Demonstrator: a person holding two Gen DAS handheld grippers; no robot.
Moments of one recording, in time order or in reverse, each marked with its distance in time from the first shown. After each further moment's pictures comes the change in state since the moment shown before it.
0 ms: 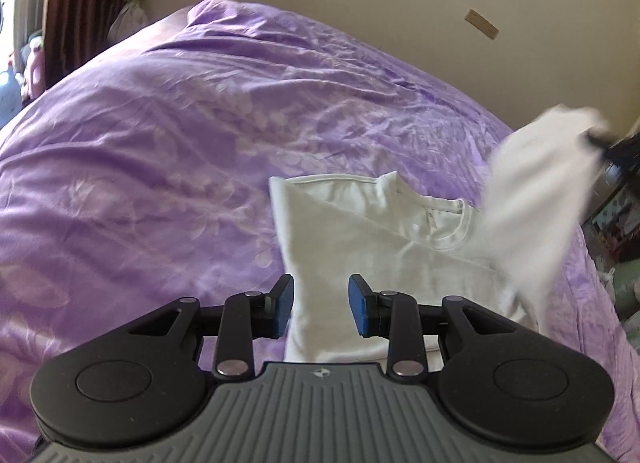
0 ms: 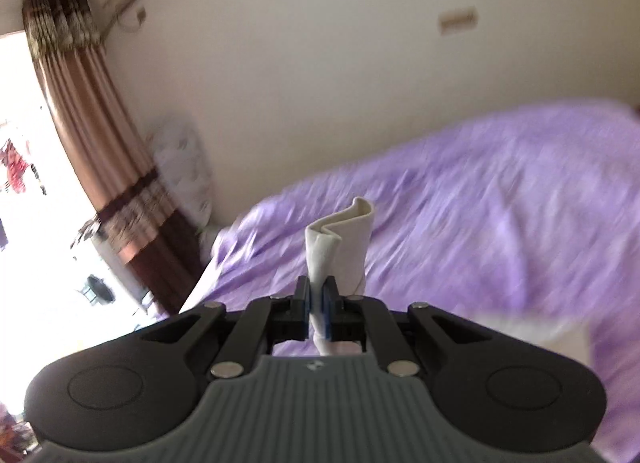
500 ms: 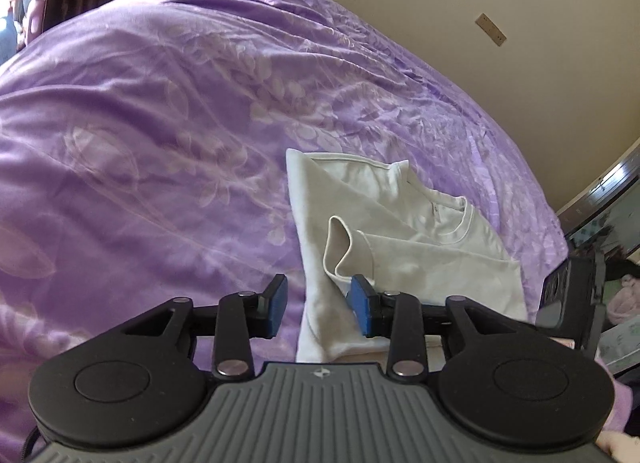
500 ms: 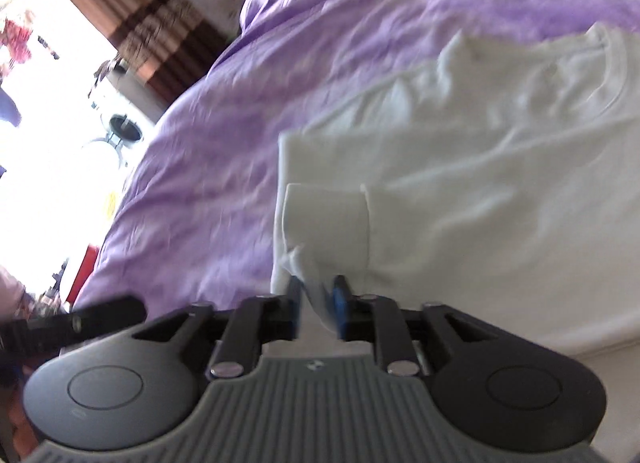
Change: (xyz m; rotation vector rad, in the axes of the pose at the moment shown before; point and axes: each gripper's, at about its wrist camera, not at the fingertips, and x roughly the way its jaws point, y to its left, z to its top) left arm 0.022 0.039 -0.005 -0.111 0.056 -0.090; right arm 0.167 0.031 -0.222 -0.006 0.534 0.121
